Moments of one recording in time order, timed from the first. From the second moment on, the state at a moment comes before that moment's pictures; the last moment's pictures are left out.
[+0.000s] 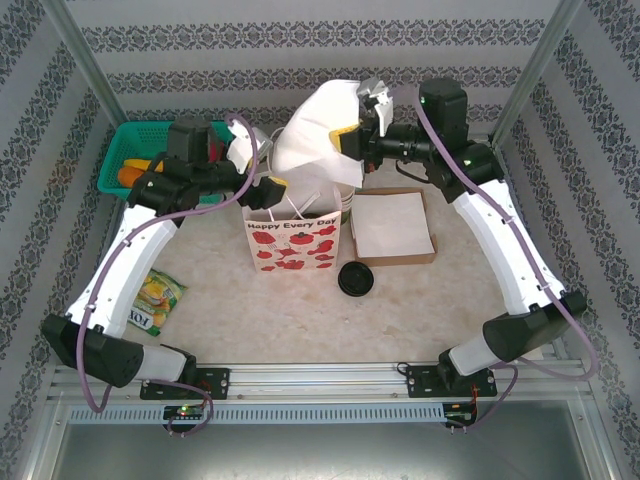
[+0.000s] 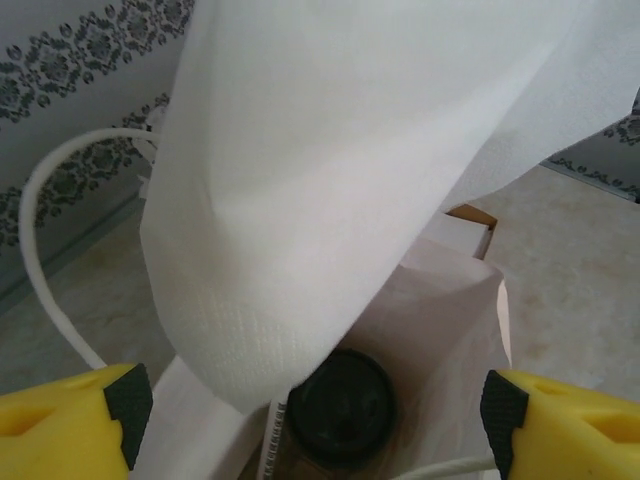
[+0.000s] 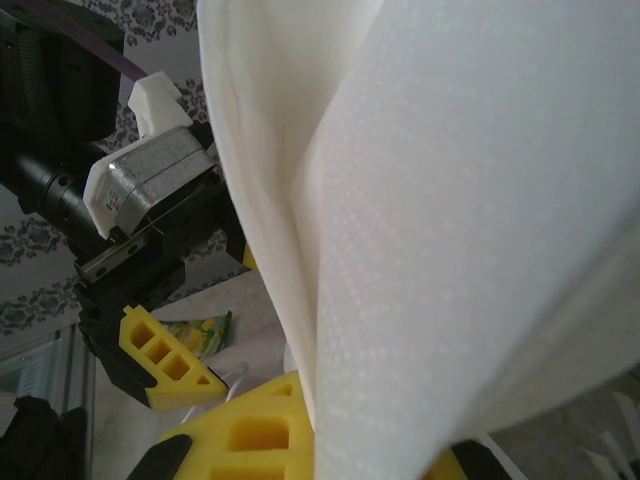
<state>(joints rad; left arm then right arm) -0.29 1.37 1.53 -0.70 0.58 0.30 0.38 1.51 1.79 -0.59 -0.79 -0.04</state>
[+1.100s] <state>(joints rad) -0.29 1.09 1.35 -0.66 -0.04 -0.22 0.55 1.95 2.17 -1.12 -0.72 -0.43</state>
